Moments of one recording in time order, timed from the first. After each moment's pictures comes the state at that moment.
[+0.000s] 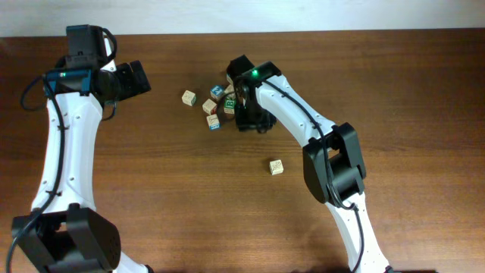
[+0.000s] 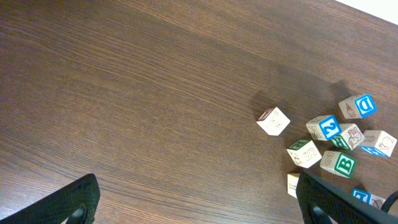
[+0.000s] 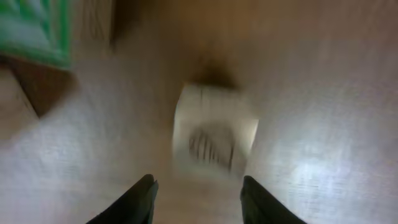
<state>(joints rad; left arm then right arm) 0.10 1.75 1.68 -0.93 -0.01 -0.25 0.51 2.44 2.14 -1.17 -0.03 0.43</state>
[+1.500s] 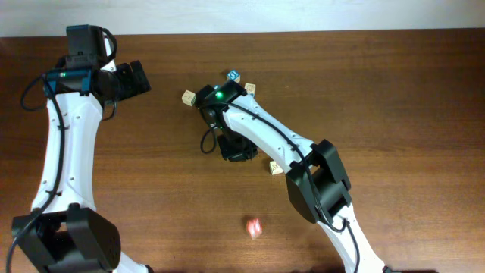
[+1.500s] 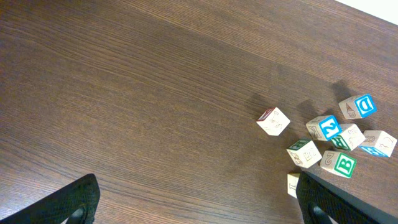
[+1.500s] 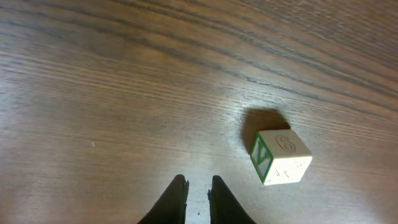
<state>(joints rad) 0.10 1.75 1.68 -0.94 -0.01 -0.25 0.72 2.39 2.16 -1.54 0.07 0.46</state>
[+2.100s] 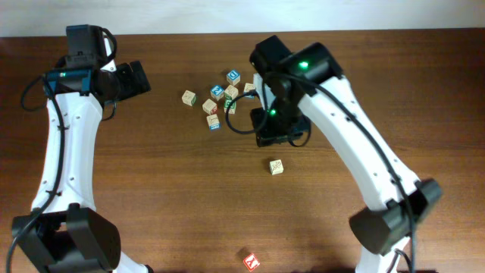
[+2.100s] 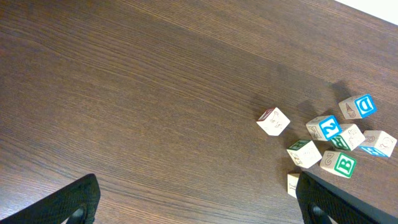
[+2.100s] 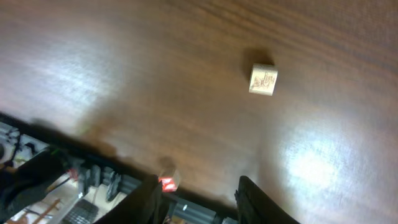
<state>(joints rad) 0.10 1.75 1.68 -0.94 -0.01 -0.25 0.55 1.95 2.15 -1.69 -0.22 0.26</state>
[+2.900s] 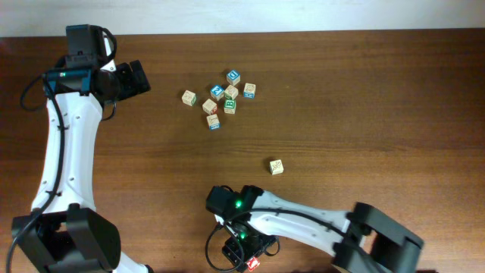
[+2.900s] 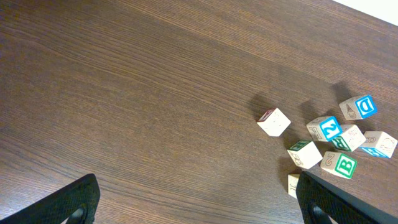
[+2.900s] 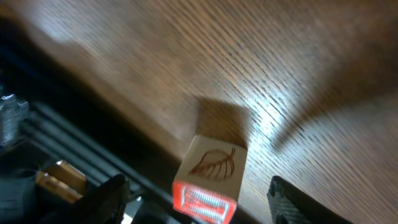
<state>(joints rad) 0.10 1.75 1.68 -0.94 -0.02 -0.25 1.07 1.82 1.07 -0.96 -0.40 0.30</state>
